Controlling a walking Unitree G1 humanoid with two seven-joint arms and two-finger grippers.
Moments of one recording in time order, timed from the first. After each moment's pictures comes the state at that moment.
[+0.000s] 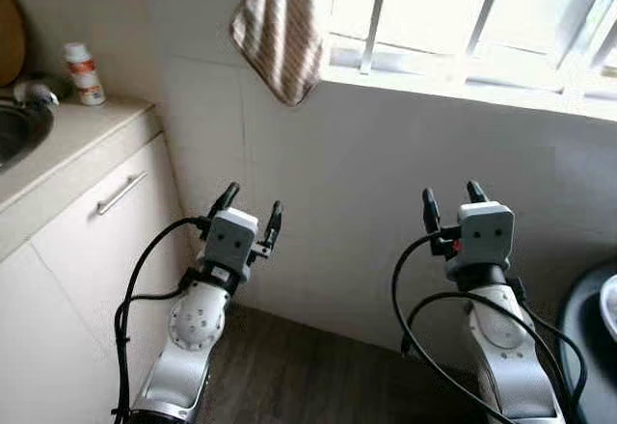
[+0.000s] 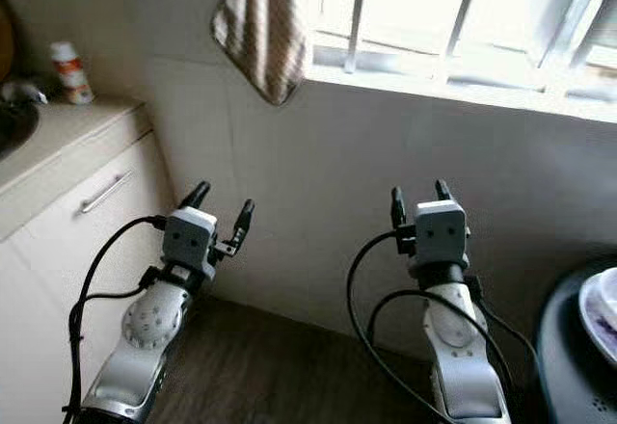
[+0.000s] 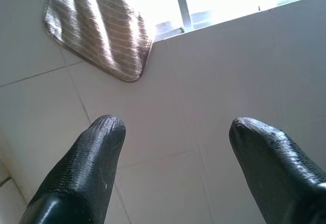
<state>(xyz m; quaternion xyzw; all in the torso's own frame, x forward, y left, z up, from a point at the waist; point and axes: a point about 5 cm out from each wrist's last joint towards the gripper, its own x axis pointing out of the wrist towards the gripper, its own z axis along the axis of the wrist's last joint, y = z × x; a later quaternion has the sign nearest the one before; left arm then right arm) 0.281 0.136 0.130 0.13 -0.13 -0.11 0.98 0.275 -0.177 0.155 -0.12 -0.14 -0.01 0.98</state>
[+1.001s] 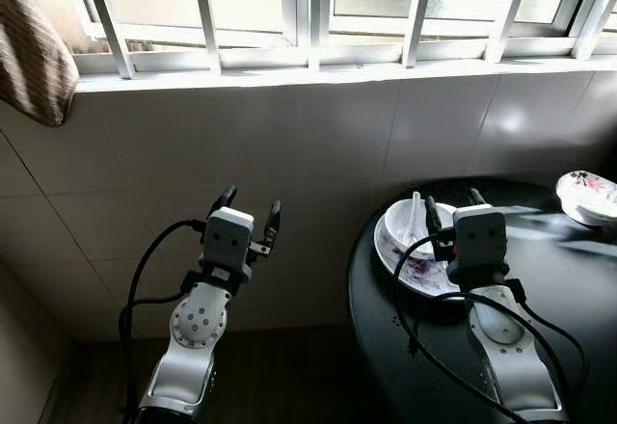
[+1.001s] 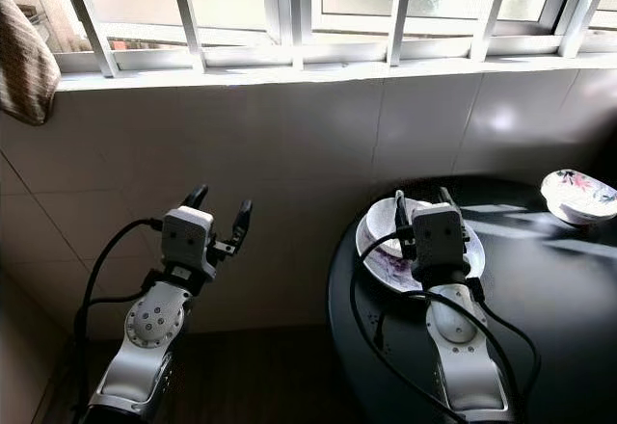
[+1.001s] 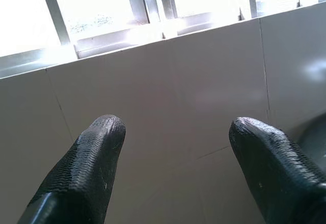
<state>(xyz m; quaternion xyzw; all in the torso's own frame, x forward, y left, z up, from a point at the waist) 0.283 0.131 0.132 0.10 -0.14 -0.11 0.98 0.283 -0.184 0.145 -0.15 -0.10 -0.03 0.98</state>
